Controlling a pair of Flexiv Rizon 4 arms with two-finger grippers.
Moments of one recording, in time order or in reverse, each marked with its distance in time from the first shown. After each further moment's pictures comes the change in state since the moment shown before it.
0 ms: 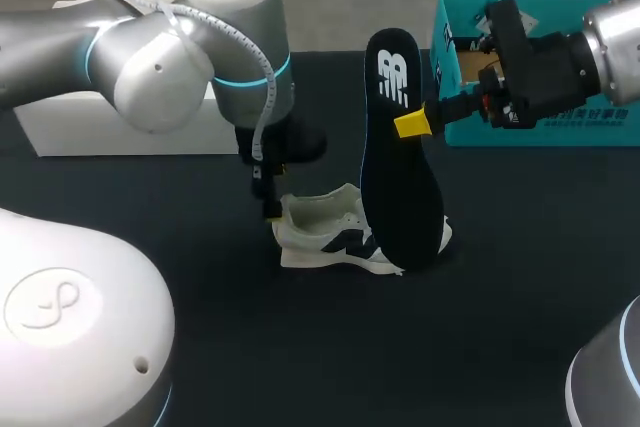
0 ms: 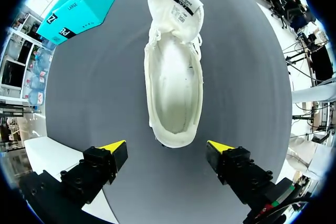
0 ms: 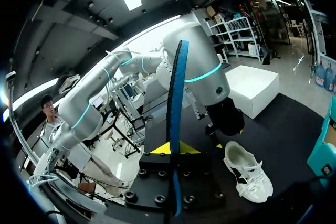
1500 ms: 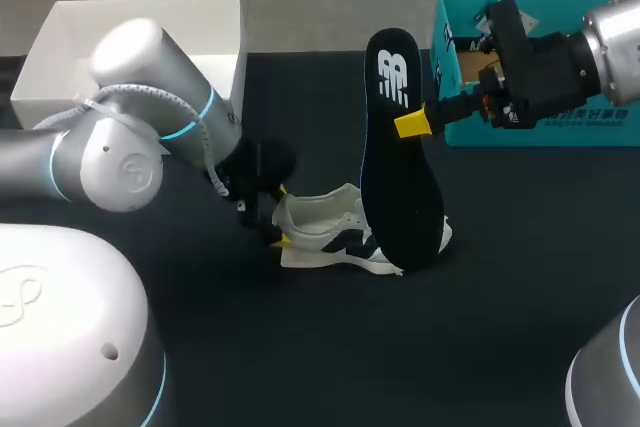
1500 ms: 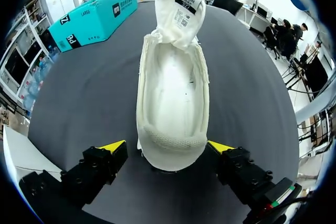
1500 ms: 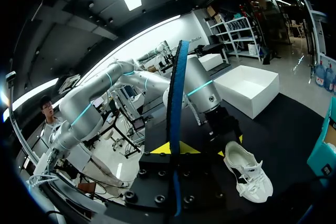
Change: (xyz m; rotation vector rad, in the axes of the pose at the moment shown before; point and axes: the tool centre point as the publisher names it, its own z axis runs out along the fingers) left arm 0.008 -0.005 0.060 0.372 0.035 -0.063; right arm 0.000 0.000 0.000 0.000 0.000 0.000
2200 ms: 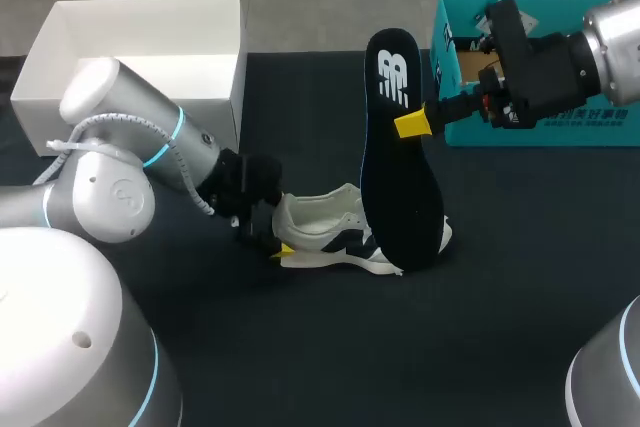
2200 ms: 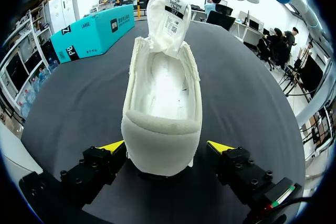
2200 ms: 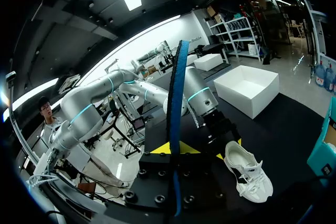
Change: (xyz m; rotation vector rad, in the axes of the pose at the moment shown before) left arm 0.010 0.000 0.016 0.198 0.032 -0.001; right arm 0.000 0.000 0.000 0.000 0.000 0.000
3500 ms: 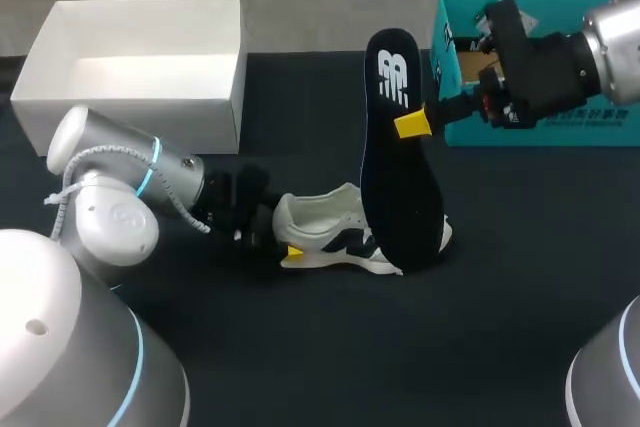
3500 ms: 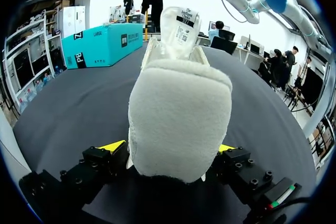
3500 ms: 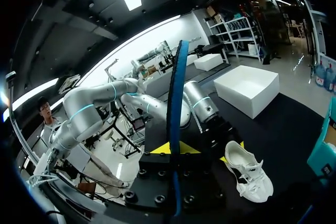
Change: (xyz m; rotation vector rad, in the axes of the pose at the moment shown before) left arm -0.006 0.000 0.030 0.247 -0.007 -0.058; right arm 0.000 0.000 0.000 0.000 0.000 0.000
